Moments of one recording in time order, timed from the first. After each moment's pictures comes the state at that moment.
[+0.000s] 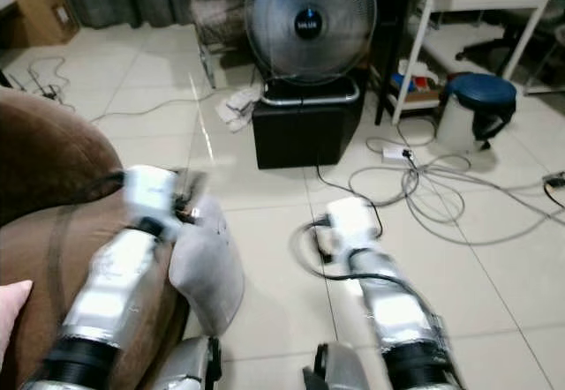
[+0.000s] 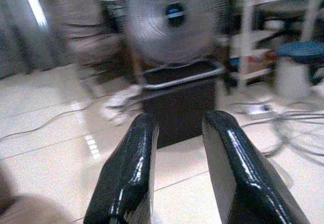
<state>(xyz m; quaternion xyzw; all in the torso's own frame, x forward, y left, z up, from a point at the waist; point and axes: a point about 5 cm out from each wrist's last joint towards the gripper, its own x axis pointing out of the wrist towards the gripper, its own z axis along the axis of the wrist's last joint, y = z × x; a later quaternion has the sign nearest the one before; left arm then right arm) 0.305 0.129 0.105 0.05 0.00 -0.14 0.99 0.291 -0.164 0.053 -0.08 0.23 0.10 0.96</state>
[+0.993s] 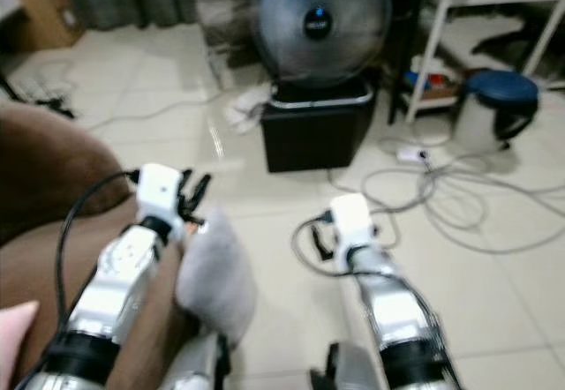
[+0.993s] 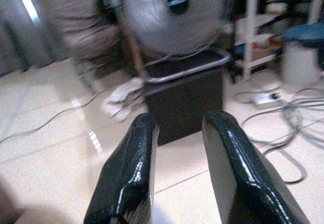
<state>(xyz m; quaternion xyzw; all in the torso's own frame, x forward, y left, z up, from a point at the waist) 0.310 0.140 0.101 0.05 0.01 -0.13 0.99 0.291 -0.149 0.053 -0.07 0.23 0.12 0.96</state>
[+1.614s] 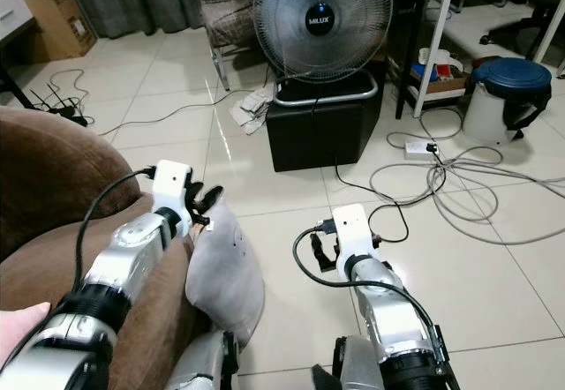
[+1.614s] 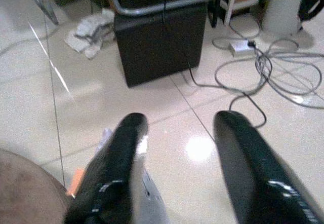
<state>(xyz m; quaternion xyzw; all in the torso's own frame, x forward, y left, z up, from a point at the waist) 0.345 0.136 0.073 -0.01 0.18 -0.18 0.97 0.279 -0.156 0.048 -0.08 0.24 0.10 0.96</state>
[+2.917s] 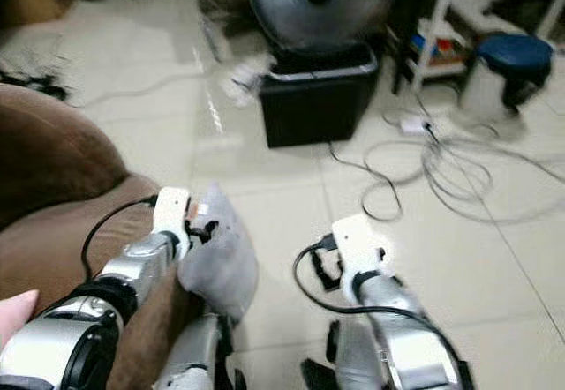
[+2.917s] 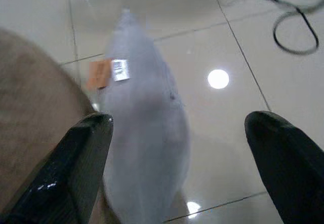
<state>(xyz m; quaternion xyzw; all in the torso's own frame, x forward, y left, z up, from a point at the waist) 0.335 0.146 0.032 0.02 0.29 -0.08 0.95 0.243 -0.160 0.079 -0.11 0.25 0.12 0.95</state>
